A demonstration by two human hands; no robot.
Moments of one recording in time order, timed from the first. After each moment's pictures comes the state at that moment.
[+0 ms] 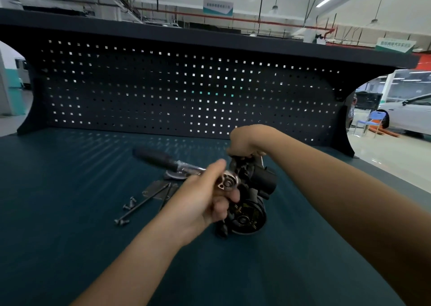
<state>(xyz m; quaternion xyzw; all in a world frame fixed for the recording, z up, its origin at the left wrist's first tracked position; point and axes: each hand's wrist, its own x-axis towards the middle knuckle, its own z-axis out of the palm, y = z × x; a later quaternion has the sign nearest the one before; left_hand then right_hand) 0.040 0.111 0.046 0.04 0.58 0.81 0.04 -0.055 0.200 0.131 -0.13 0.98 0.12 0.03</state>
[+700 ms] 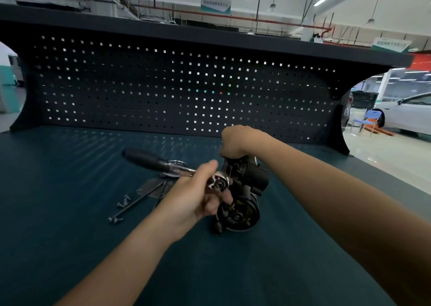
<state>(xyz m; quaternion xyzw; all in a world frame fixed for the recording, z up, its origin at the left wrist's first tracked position) 0.030 0.109 0.036 0.05 0.61 0.79 0.01 -0.064 0.202 0.116 -0.15 0.99 0.06 -0.05</state>
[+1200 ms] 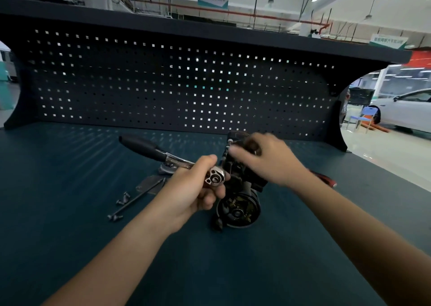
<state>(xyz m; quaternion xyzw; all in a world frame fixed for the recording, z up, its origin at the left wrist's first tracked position) 0.030 0.102 0.043 0.05 0.65 0.76 0.02 -0.033 0.263 0.071 -0.17 0.93 -0.24 -0.21</state>
